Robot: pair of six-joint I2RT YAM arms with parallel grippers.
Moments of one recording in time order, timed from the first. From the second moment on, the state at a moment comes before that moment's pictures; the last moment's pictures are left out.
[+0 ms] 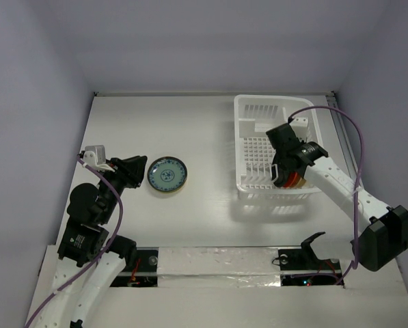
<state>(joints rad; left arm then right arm) -0.35 0.37 0.73 -0.34 -0.03 -0.49 0.49 1.28 1.12 -0.84 0.75 0.50</state>
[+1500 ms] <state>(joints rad) -0.34 0.37 0.73 -0.34 -0.03 -0.49 0.51 1.43 1.37 -0.95 0.82 0.34</state>
